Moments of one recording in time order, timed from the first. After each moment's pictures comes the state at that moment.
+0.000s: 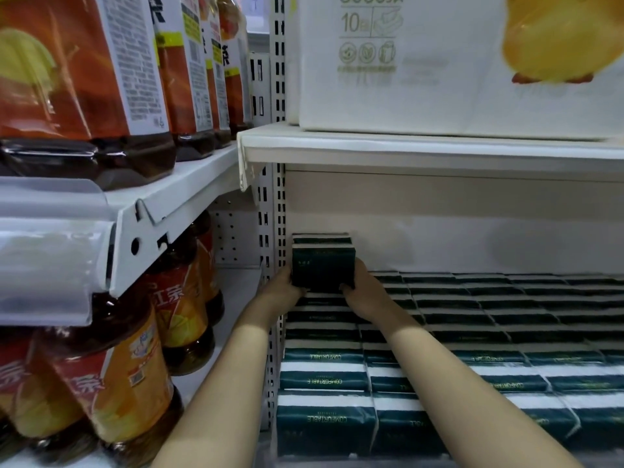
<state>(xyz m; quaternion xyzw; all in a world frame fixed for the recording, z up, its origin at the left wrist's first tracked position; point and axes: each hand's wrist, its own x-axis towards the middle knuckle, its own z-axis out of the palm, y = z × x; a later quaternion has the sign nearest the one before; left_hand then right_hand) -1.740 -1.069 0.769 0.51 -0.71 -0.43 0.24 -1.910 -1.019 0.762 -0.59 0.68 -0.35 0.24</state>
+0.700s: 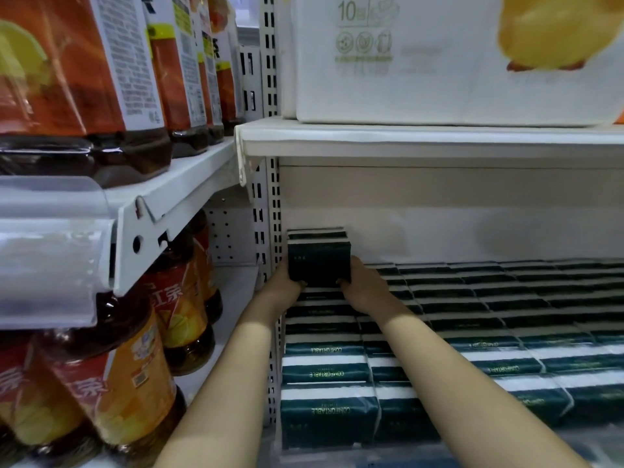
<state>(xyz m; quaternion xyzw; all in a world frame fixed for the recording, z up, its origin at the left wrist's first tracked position) -1.743 -1.059 0.775 0.50 -0.70 -0.44 0.26 -1.904 -1.020 0.765 -0.58 0.76 -0.24 0.16</state>
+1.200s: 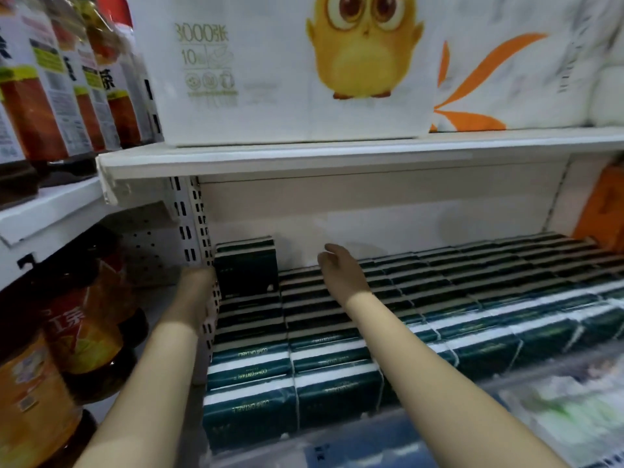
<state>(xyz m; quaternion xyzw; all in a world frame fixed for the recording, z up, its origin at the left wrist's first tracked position) -1.752 -1.057 0.799 0.56 -0.45 -0.54 0.45 -1.949 -0.942 0.804 -0.45 0.69 -0.52 0.23</state>
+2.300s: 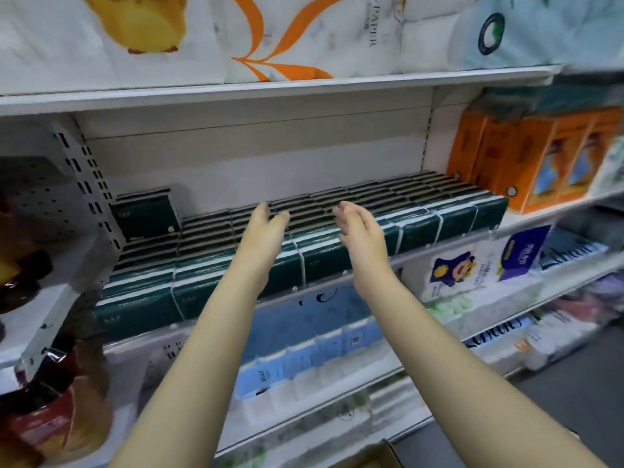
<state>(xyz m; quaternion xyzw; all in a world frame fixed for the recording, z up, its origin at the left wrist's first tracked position) -1.924 -0.746 0.833 0.39 -0.68 -0.51 0.35 -2.044 -0.676 0.798 -0.30 0.57 -0.73 0.22</state>
